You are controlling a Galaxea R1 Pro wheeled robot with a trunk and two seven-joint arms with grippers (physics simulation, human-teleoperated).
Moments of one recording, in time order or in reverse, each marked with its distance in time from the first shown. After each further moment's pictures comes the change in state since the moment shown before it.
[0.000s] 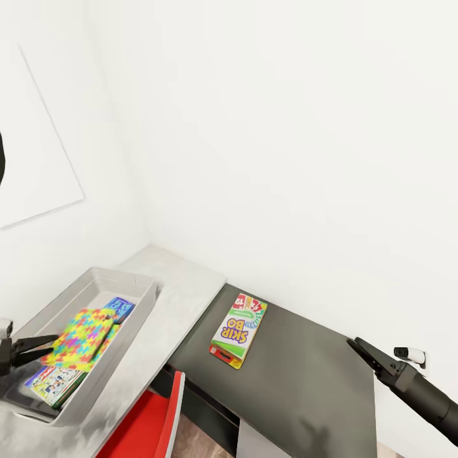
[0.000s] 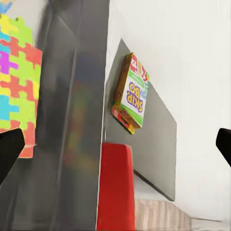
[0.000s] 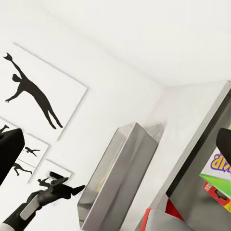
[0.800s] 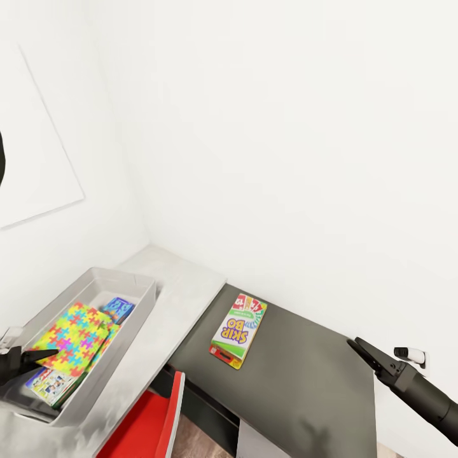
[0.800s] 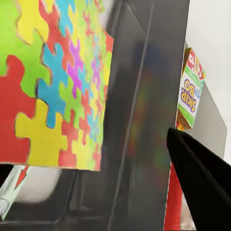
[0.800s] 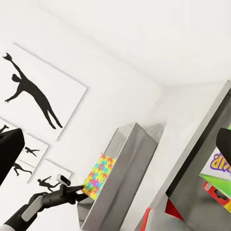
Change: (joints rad) left arm 0.002 -0.016 -0.014 0.014 -0.007 0.007 0.228; right arm 0.000 -0.001 0.000 0.000 -0.001 0.002 -0.003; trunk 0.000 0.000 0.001
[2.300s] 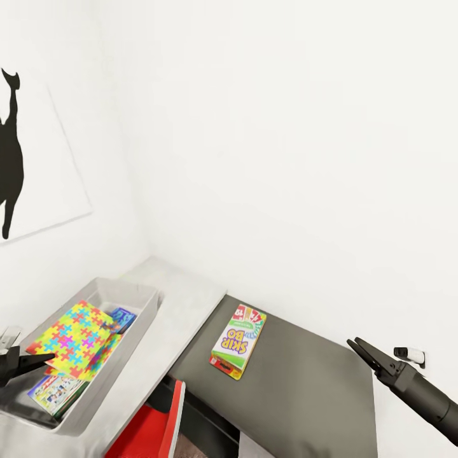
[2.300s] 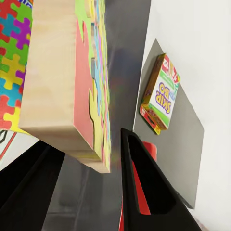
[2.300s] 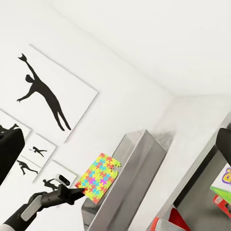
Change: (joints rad) left arm 0.000 0.006 -0.002 -0.002 0.000 0.062 -0.045; right arm 0.000 0.000 0.001 0.000 0.001 0.000 -0.001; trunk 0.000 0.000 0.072
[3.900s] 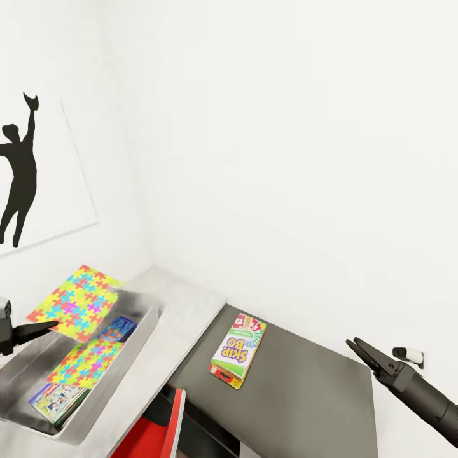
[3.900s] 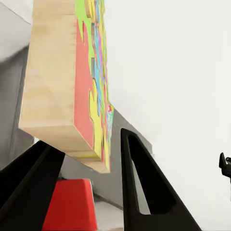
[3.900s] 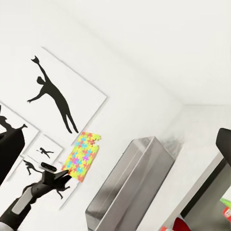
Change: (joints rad) left arm 0.001 0.041 0.009 -0.163 0.249 0.034 -0.004; right arm 0.000 0.007 0.002 0.000 0.000 -0.002 -0.002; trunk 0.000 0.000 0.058
